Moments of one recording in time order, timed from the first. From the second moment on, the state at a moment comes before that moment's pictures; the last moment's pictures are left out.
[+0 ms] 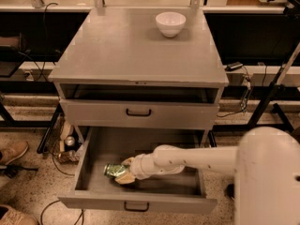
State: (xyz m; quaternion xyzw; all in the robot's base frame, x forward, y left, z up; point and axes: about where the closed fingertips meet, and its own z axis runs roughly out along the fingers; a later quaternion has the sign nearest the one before) arm 0.550 0.121 0.396 -0.55 0.72 0.28 0.32
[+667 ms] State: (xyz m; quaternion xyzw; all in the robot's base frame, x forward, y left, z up) arm 0.543 0.047 0.485 -0.53 0.67 0.34 0.39
